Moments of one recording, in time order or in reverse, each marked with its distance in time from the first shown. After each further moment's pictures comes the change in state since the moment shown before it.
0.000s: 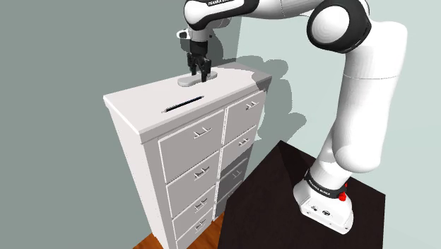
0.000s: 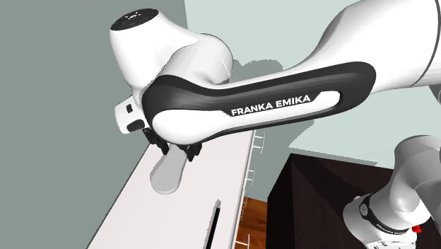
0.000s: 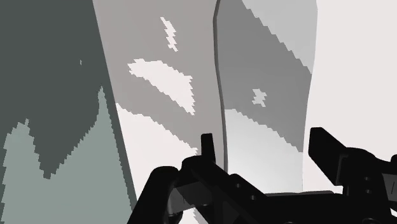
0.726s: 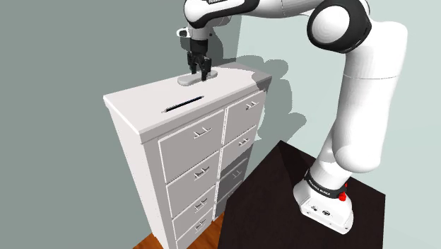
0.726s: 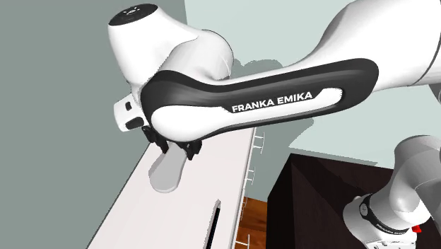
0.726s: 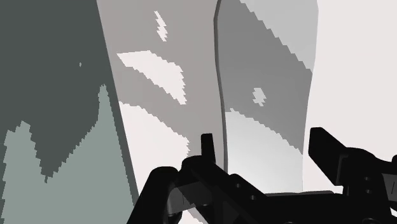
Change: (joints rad) arm -0.001 -0.001 0.000 0.013 0.000 -0.014 -0.001
